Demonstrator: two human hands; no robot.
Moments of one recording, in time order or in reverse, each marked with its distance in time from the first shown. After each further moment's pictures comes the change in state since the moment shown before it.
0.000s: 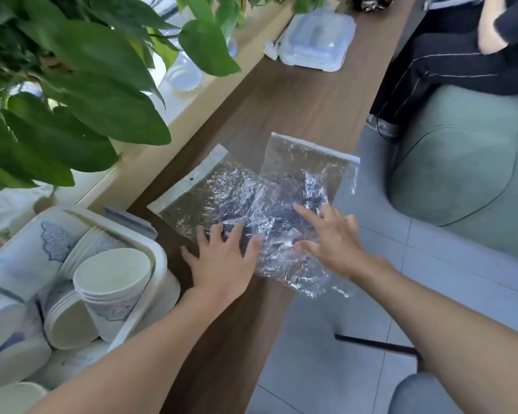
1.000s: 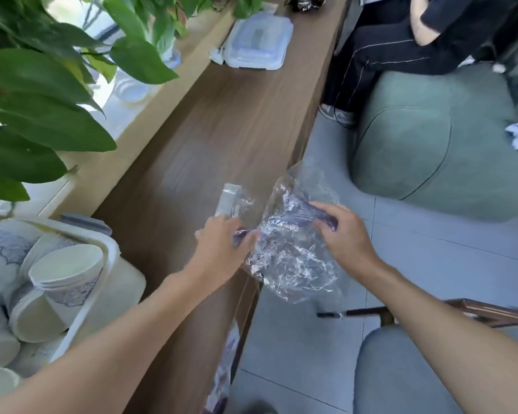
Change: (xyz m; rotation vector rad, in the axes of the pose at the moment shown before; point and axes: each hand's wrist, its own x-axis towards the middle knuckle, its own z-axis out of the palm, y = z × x) left_hand -0.034 0.060 -0.008 -0.148 0.084 0.412; right_hand -0.095 0.057 -0.026 0.661 0.338 0.238
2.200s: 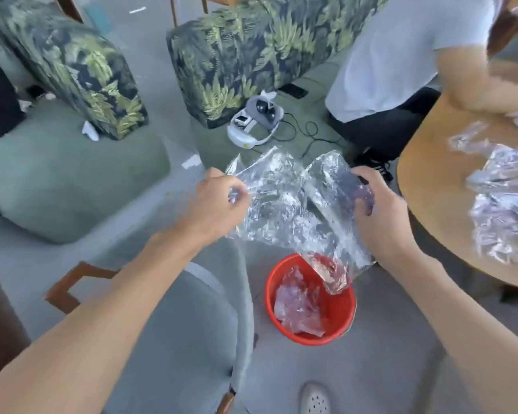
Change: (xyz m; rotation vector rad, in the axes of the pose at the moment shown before) left_hand -0.387 0.629 0.262 -0.122 -0.661 1.048; right_hand -0.686 0.176 -0.487 -0.174 1.107 0.721
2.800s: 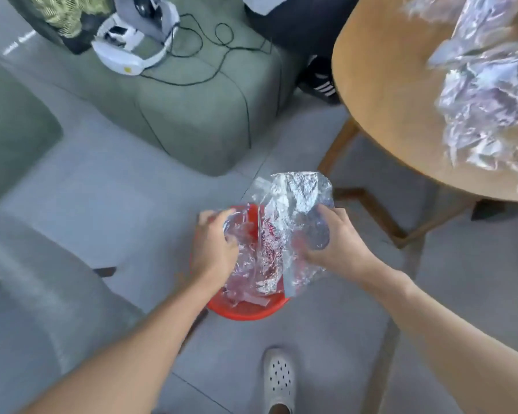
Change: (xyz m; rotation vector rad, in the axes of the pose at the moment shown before) left_hand -0.015 -0.060 0.356 0.019 -0.101 -0.231; right_hand -0.052 0.292 0.060 -0.024 -0.429 0.408
